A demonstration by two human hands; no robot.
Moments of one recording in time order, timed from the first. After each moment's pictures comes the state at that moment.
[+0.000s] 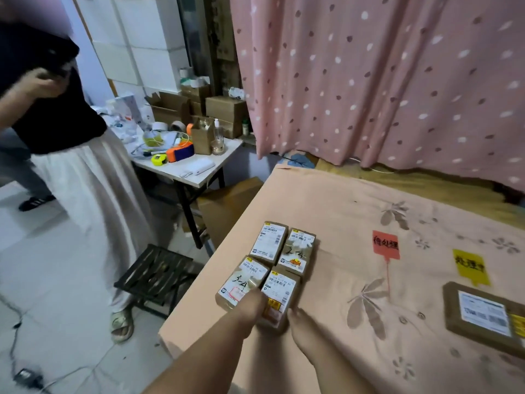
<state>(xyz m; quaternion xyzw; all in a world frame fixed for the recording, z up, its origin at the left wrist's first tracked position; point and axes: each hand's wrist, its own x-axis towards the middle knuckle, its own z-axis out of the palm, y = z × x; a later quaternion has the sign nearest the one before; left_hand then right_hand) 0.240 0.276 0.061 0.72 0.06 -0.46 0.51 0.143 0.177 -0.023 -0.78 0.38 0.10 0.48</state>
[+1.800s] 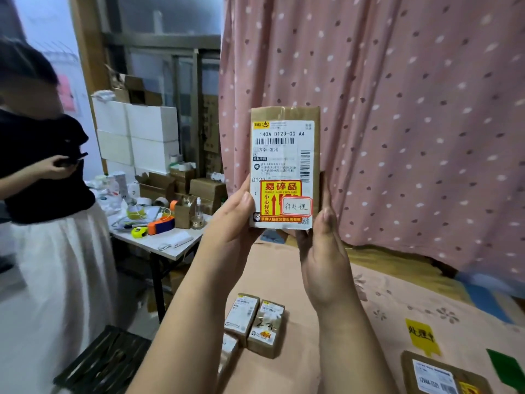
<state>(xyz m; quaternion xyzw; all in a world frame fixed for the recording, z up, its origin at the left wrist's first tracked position) 0.215 0.294 0.365 0.38 -0.43 -0.19 0.79 0.118 0.206 0.363 -0.67 0.01 -0.42 0.61</state>
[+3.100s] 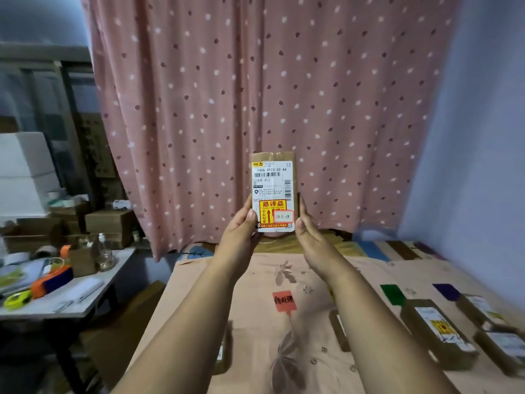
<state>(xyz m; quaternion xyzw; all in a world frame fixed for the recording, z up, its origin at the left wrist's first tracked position) 0.188 0.157 0.337 0.40 -0.45 -0.35 0.72 0.027 0.119 0.359 -0.77 0.28 -0.35 0.45</state>
